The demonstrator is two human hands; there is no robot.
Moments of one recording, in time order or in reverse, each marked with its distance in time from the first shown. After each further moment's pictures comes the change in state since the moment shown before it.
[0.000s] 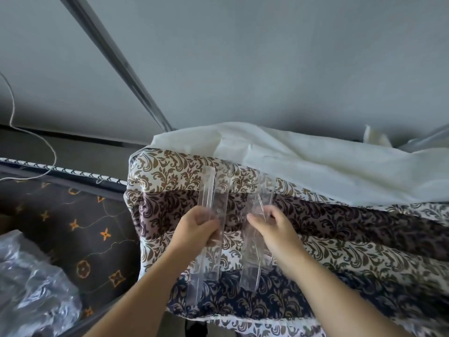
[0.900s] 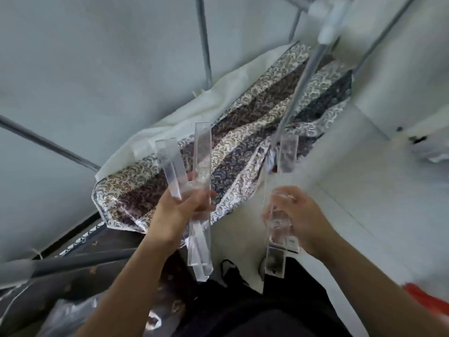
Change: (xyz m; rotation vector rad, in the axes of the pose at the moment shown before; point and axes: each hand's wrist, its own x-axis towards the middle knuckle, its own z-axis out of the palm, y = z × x) left_hand -0.345 0.069 -0.032 0.290 -0.694 0.405; right_hand -0.471 0.049 0.036 0.920 0.586 -0.071
